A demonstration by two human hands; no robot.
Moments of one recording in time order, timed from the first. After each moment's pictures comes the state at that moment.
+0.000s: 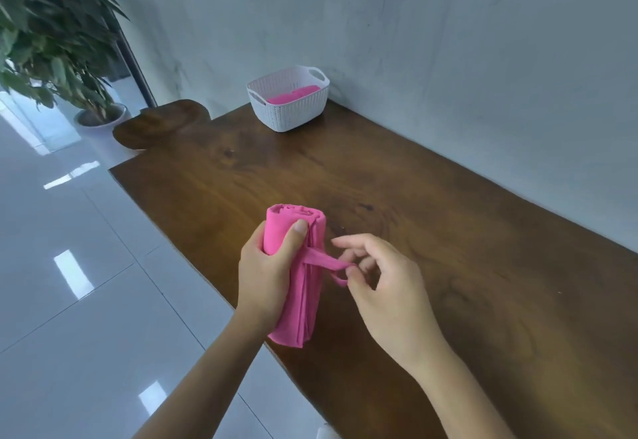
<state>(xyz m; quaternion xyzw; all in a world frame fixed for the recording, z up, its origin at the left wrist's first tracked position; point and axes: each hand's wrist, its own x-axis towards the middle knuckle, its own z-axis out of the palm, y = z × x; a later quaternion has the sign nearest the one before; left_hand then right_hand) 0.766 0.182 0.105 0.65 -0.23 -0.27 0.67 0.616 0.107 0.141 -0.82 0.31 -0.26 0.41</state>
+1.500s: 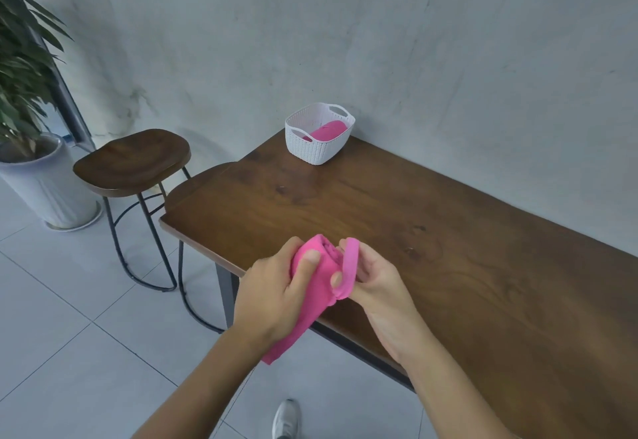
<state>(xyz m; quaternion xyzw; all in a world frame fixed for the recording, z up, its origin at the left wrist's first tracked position) 1.000 0.297 0.110 0.69 -0.53 -0.15 0.46 0.843 0.235 0.149 -0.61 0.35 -0.30 0.65</state>
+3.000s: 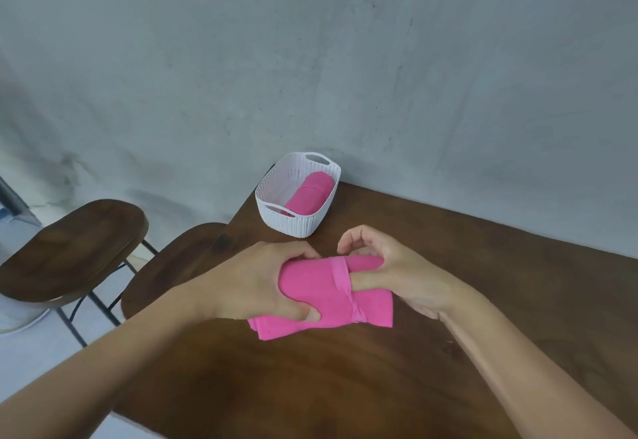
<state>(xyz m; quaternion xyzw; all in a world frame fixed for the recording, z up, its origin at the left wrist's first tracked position) 1.160 0.059 0.177 0.52 -0.75 -0.35 0.20 0.921 0.000 0.192 -0.69 0.41 -0.16 0.57</state>
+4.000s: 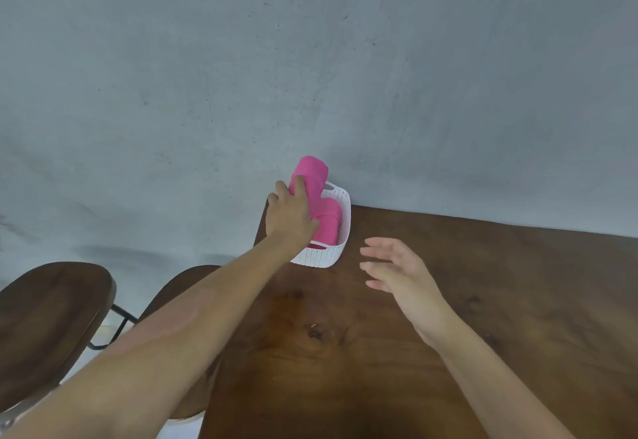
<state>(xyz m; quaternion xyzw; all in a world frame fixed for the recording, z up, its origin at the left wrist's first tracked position) 1.225 -0.126 0.134 0.68 -0.69 -0.02 0.22 1.037 0.021 0.169 -0.55 0.57 -0.42 0.44</state>
